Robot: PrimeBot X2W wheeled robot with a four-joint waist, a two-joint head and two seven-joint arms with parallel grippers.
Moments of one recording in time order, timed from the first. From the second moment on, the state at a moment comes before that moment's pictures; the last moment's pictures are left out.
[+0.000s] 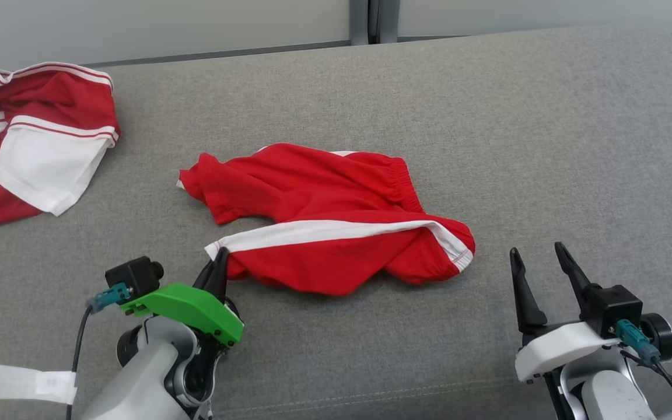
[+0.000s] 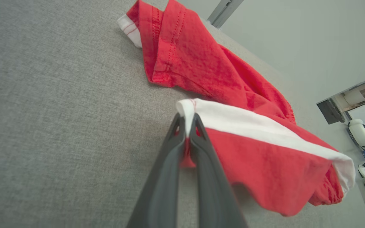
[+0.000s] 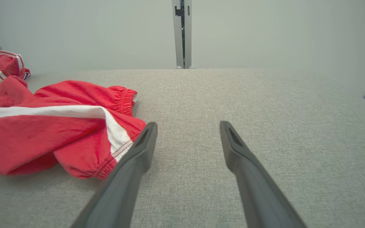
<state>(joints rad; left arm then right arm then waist) -0.50 0.24 -0.75 0.70 -1.26 0.00 -0.24 -0.10 -0.05 0.01 0.26 0.07 0.13 -0.26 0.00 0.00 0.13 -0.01</state>
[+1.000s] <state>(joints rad) -0.34 0.40 -0.69 0.42 -1.13 0.16 -0.26 -0.13 -0.05 0.02 0.29 0.07 0.13 -0.26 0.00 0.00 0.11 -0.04</state>
